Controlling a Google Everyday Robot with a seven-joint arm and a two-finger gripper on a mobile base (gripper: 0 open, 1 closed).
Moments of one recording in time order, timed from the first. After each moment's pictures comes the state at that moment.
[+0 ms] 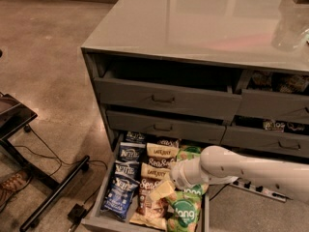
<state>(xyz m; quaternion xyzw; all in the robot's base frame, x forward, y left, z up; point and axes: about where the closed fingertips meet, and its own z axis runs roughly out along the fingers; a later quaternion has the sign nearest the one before) 0.469 -0.019 0.472 -0.40 0.83 0.32 0.22</state>
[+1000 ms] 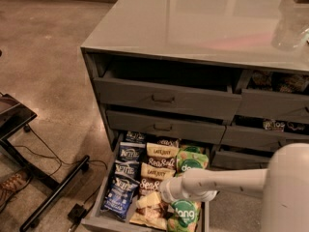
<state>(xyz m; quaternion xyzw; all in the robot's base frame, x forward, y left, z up) 0.479 0.012 0.333 -0.30 0.88 0.32 0.20</state>
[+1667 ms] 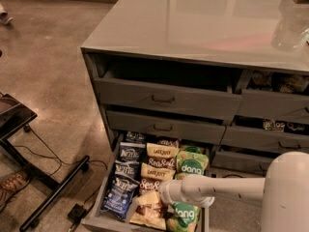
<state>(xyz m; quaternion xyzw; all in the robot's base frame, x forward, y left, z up) 0.498 0.012 0.297 -0.25 0.88 0.31 0.24</state>
